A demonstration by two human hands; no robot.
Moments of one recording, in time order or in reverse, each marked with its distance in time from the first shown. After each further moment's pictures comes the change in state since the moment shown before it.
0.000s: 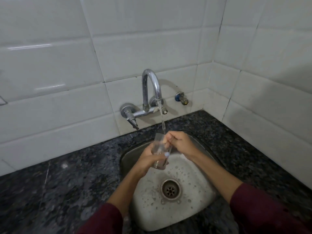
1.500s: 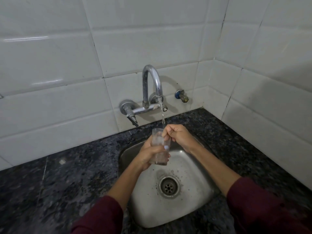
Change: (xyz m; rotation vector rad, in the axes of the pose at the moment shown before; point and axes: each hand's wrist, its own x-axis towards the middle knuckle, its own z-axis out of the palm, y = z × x) left_hand 0.002 0.013 0.006 -0.217 -0.032 0.009; right_hand 0.012 -0.014 -0.001 0.031 -0.022 0.053
